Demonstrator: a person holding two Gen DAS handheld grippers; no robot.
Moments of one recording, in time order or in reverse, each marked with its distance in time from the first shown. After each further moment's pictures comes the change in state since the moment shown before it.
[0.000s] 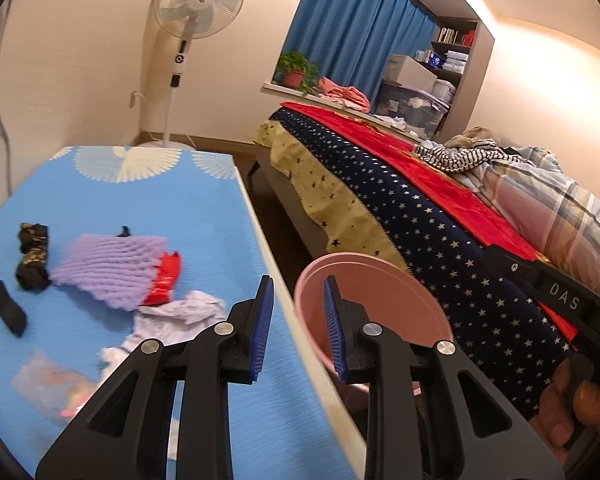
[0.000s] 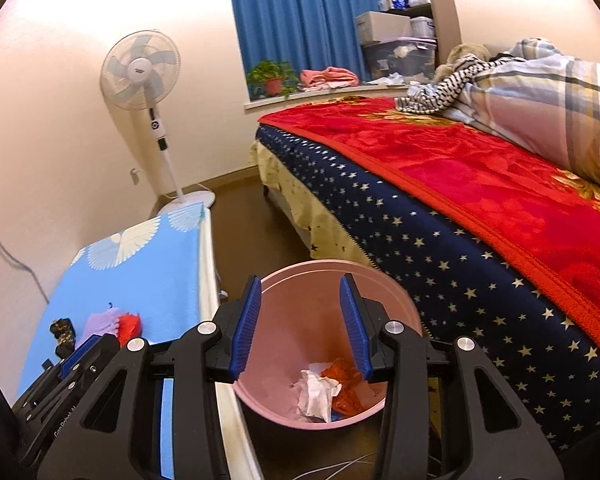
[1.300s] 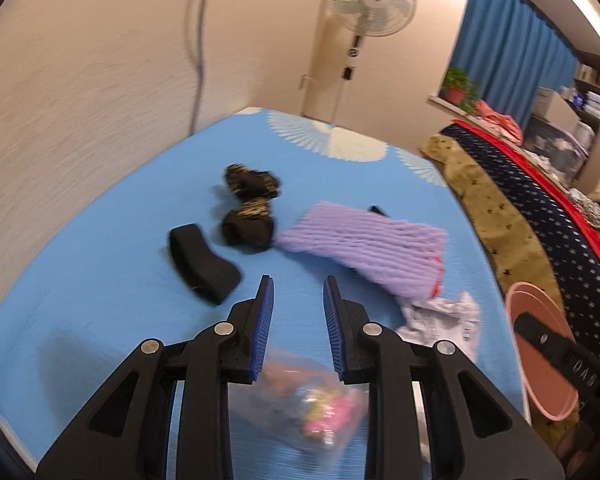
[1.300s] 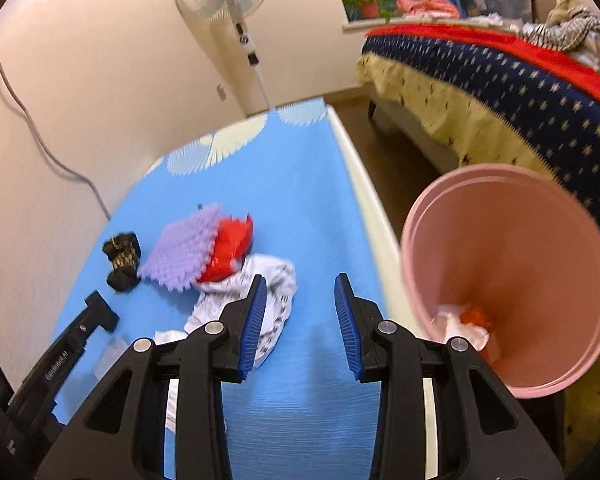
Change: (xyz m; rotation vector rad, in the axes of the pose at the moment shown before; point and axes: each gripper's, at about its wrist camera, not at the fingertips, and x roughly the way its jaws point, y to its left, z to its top) left arm -0.026 0.156 -0.030 -0.269 -0.009 0.499; right arm 0.096 0.128 -0.081 -0.083 0.279 0.309
